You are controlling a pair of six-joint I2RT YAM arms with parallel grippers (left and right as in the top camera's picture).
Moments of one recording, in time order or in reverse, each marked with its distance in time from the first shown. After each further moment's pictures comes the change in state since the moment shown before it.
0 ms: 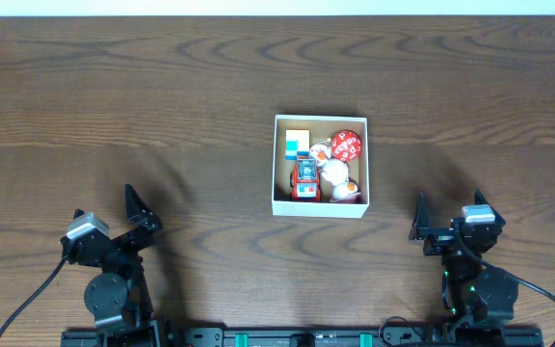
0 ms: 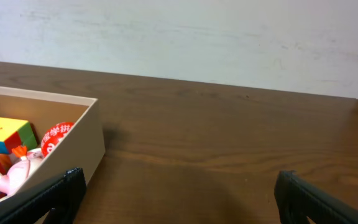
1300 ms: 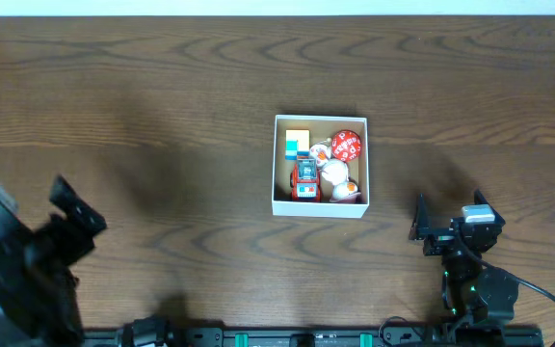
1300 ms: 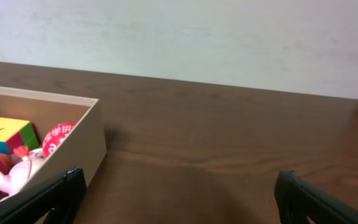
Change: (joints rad) left arm 0.000 0.604 1.214 -0.998 -0.137 0.000; right arm 0.000 0.000 0.001 -0.001 -0.004 0.000
